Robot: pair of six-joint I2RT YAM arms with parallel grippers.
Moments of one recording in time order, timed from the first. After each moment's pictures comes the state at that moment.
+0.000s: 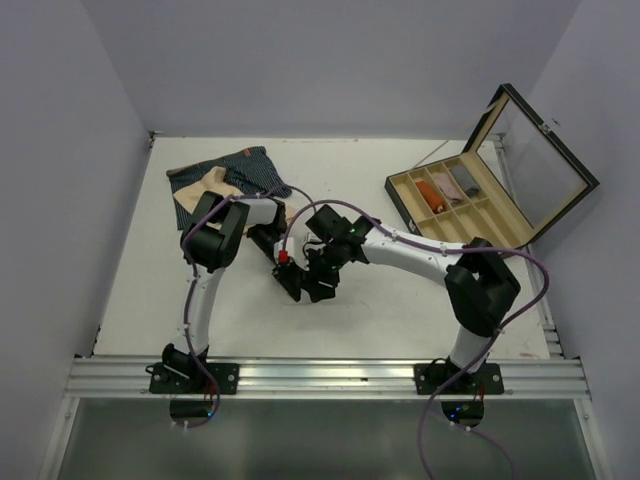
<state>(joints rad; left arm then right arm) -0.40 2.36 1.50 -1.35 1.04 0.93 0.85 1.75 1.29 -0.67 -0.52 -0.56</state>
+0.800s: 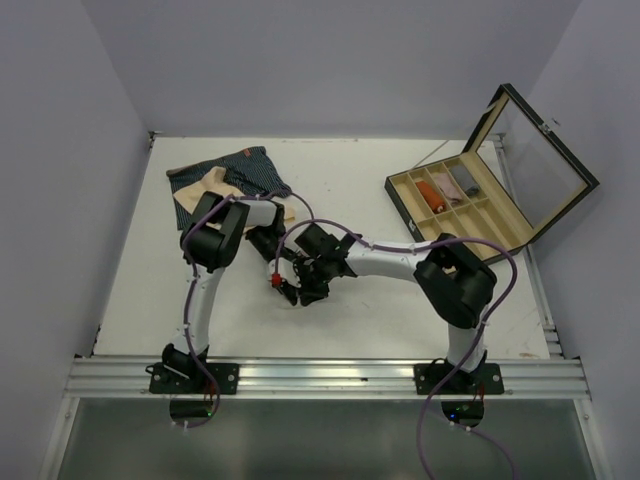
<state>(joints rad) -0.40 2.37 1.47 -1.39 1.01 0.86 0.93 1.91 1.21 -0.43 -0.49 -0.71</state>
